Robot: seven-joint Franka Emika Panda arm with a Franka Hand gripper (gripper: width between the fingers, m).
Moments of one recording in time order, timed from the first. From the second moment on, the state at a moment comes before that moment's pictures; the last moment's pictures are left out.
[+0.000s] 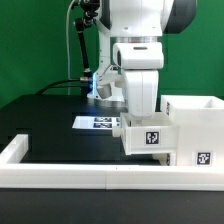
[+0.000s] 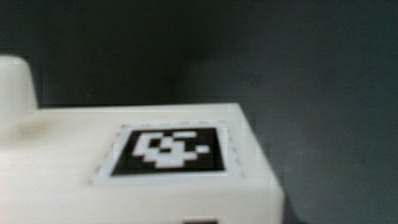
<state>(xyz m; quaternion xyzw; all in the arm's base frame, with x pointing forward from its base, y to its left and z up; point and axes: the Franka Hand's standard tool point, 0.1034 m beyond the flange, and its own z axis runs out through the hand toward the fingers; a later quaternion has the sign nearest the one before) 0.544 -0.003 0.052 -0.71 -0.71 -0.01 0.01</state>
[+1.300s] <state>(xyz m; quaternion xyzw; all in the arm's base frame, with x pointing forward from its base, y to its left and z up) 0.543 -0.002 0.053 -0.71 -0.70 0.00 0.02</state>
